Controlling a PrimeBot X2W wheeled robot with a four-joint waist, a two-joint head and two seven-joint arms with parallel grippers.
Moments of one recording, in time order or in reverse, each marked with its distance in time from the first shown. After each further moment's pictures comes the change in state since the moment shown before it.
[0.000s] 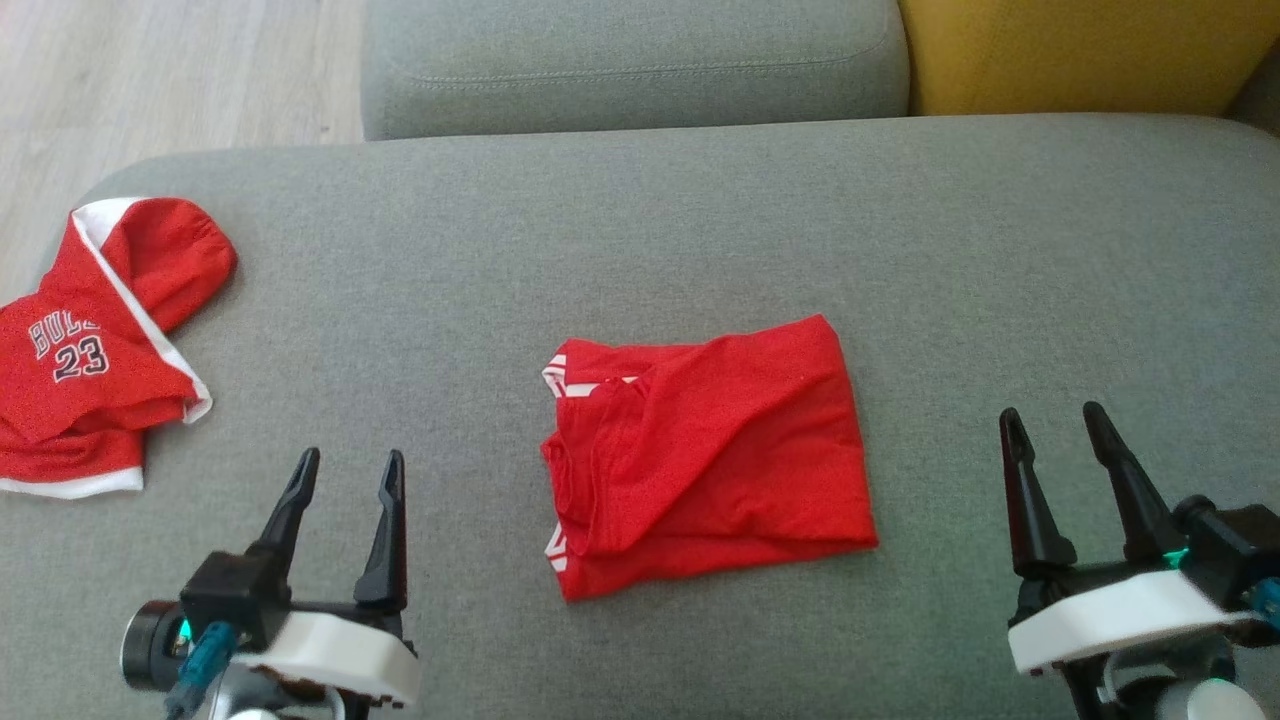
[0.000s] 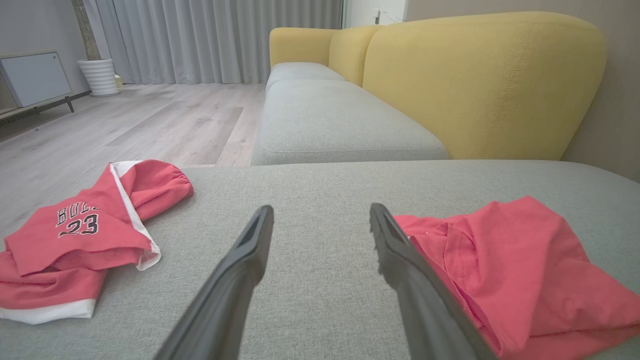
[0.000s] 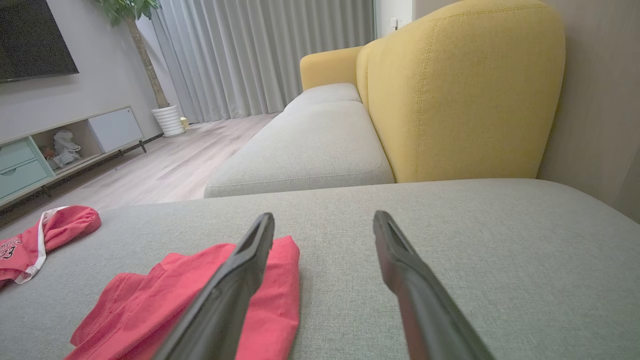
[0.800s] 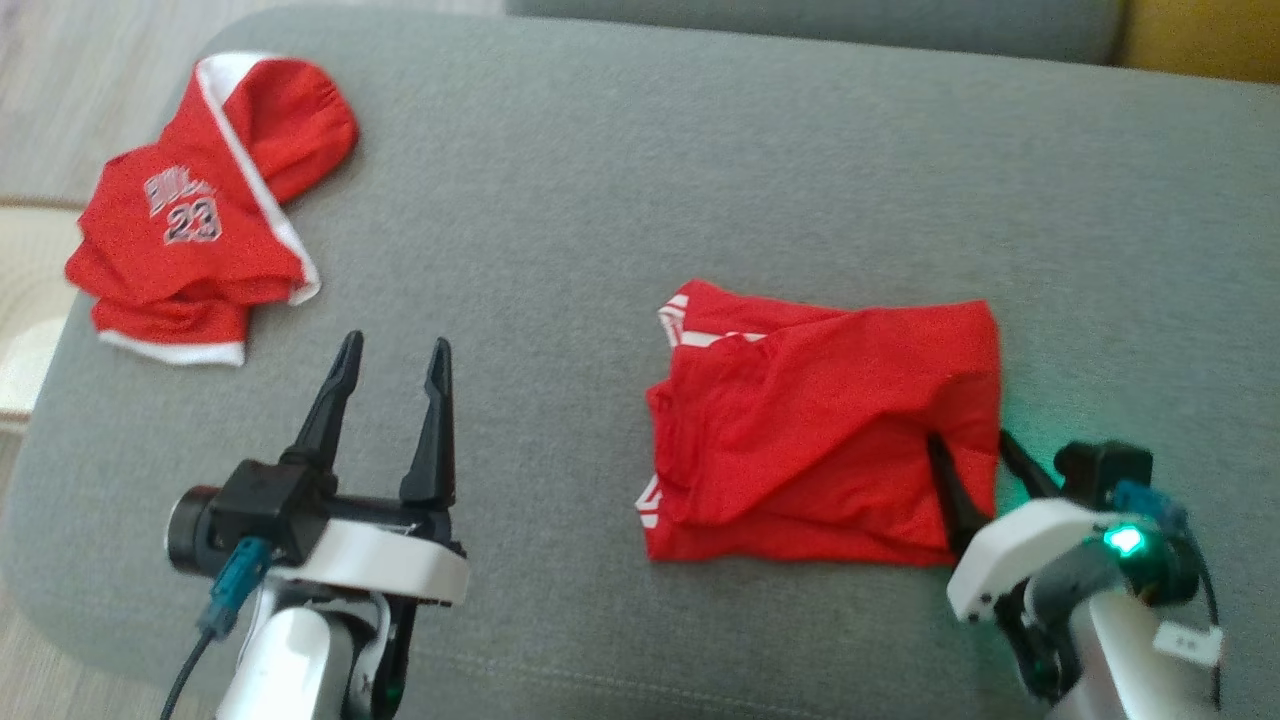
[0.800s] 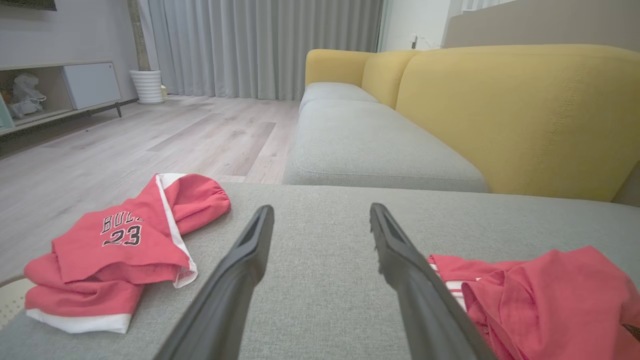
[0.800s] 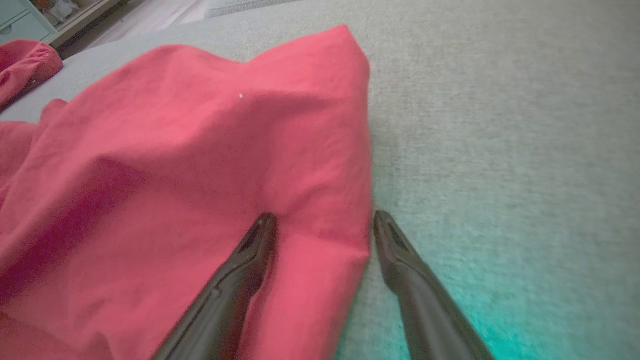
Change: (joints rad) left arm -0.173 -0.044 -0.057 0.018 0.000 -0.015 -0.054; right arm -0.292 -0.018 0.053 0.610 0.006 0.000 0.020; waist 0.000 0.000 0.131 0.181
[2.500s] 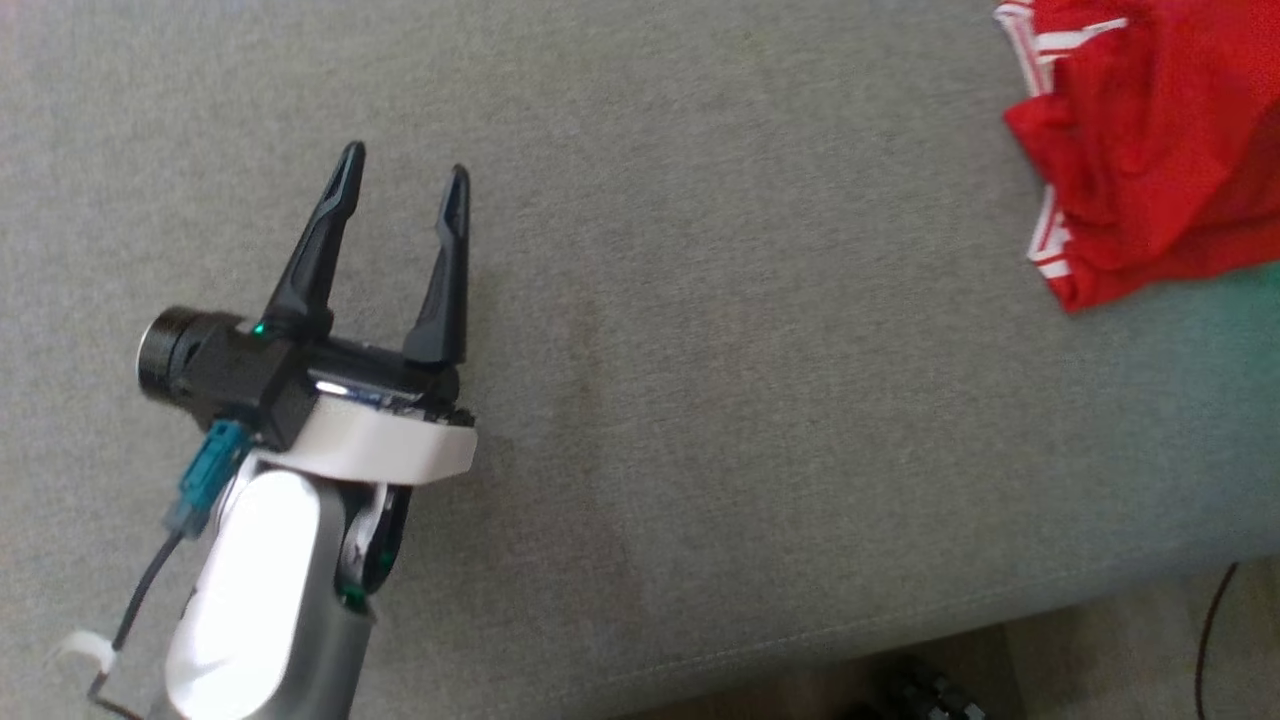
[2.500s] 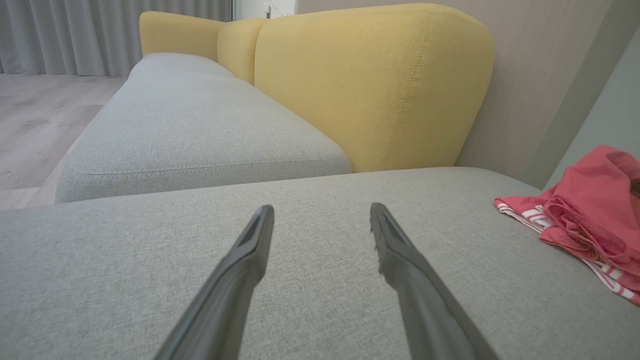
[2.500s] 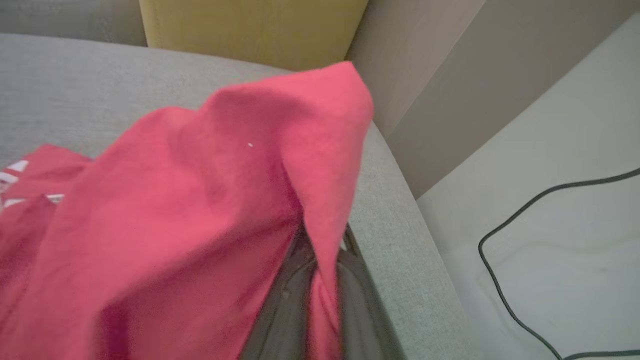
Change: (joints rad) left arm -0.229 -0.007 -0.007 -0.032 0.048 -0.072 -0.017; right arm -0.594 -0.390 -0.121 0.202 -0.095 0.001 0.108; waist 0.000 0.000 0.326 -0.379
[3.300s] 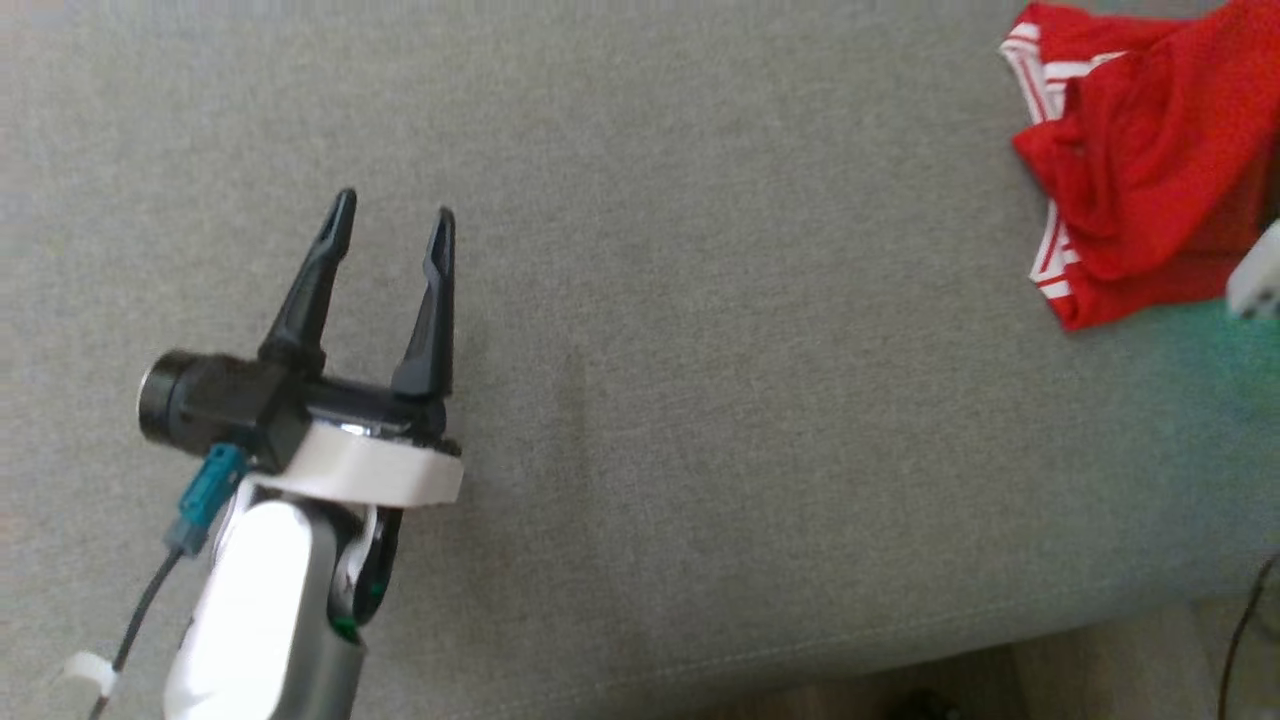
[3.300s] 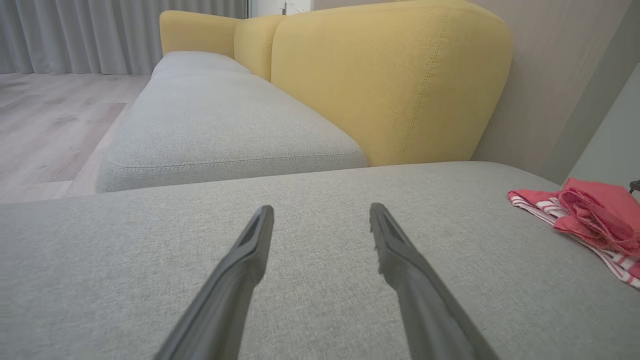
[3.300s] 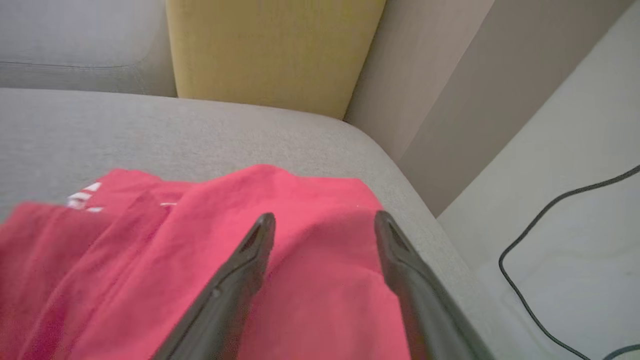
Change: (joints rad) left arm 0.037 -0.005 0.027 0.039 0.000 -0.016 0.000; right arm 0.046 0.156 -0.184 0.057 -0.192 0.000 -0.222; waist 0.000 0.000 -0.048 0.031
